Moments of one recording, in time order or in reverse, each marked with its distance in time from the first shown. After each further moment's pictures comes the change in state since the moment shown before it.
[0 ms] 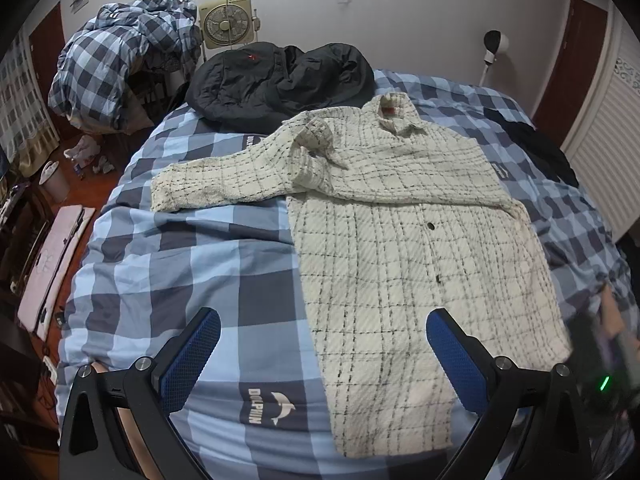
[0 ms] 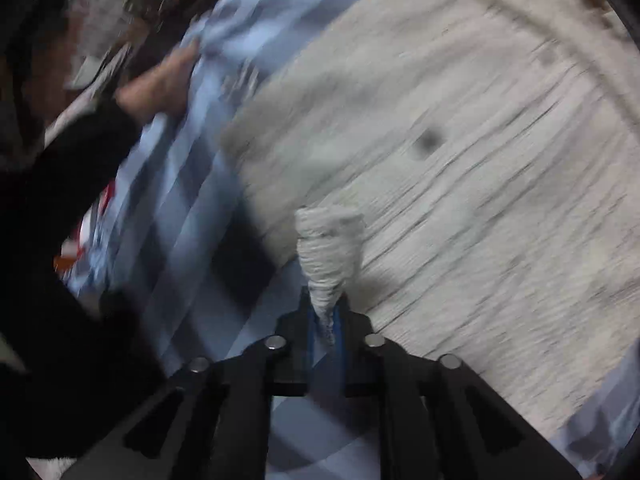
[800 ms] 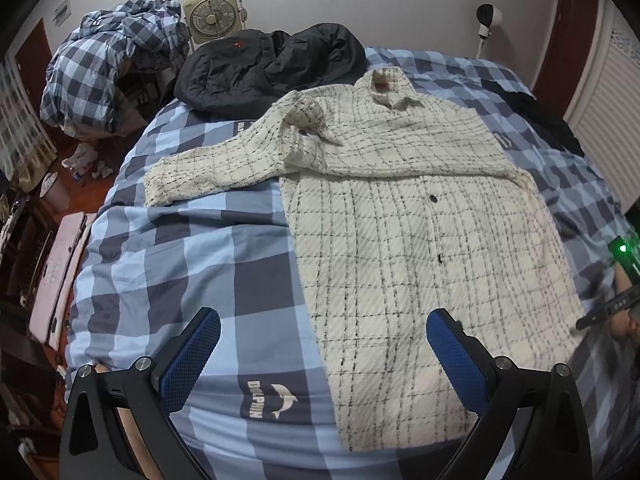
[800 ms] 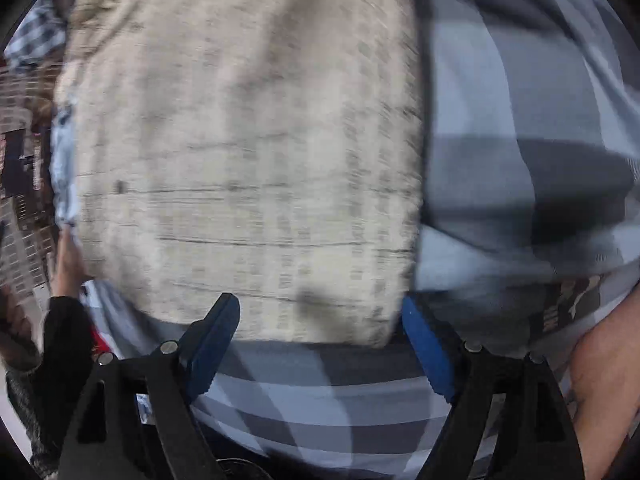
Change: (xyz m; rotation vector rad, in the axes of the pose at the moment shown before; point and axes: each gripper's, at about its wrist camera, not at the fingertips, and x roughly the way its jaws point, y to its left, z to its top) left arm 0.021 -0.016 -0.008 0.069 0.059 0.037; right arm 0.002 -0.161 -0.112 0.861 -0.014 -0.007
